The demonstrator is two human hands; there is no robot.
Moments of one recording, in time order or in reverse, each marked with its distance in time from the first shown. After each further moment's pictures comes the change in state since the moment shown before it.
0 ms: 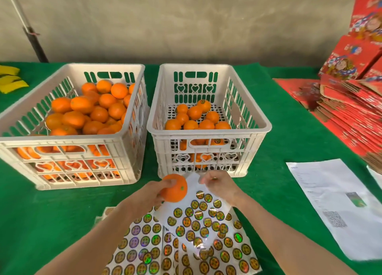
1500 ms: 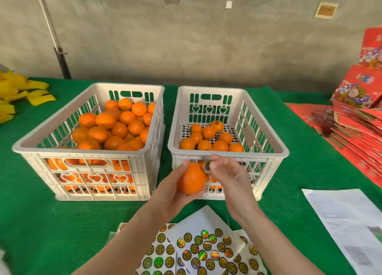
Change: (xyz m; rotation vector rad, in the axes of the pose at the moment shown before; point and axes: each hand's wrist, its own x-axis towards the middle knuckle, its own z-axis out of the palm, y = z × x) left_hand -0.032 0.057 0.021 -0.640 -0.145 0.286; right_hand -0.047 -0.124 0.014 0.549 0.226 -0.267
